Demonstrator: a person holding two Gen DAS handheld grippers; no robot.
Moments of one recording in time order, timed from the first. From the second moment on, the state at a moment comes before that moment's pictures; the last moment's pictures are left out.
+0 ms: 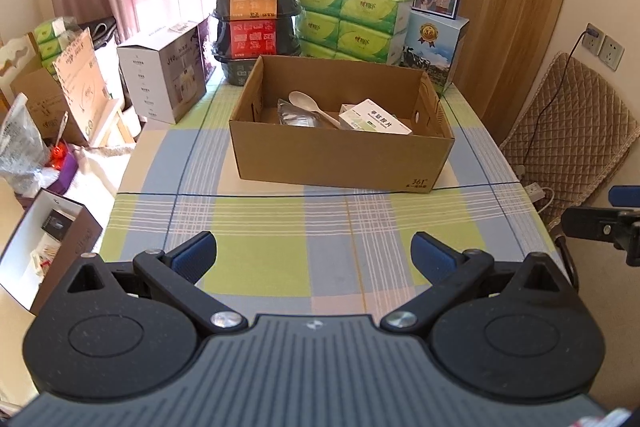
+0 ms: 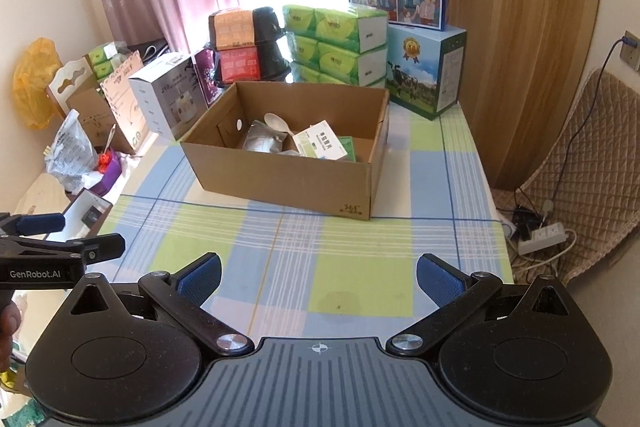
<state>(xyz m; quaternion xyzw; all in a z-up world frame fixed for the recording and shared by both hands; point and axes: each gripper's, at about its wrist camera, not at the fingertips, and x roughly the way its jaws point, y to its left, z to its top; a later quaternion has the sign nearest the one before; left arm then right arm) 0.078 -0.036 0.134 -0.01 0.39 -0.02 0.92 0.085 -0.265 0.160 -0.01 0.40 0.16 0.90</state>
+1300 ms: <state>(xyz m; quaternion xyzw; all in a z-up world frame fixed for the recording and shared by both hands) 0.072 -0.037 0.098 -0.01 0.41 -0.01 0.91 0.079 -0.275 0.129 -0.01 0.41 0.15 0.90</state>
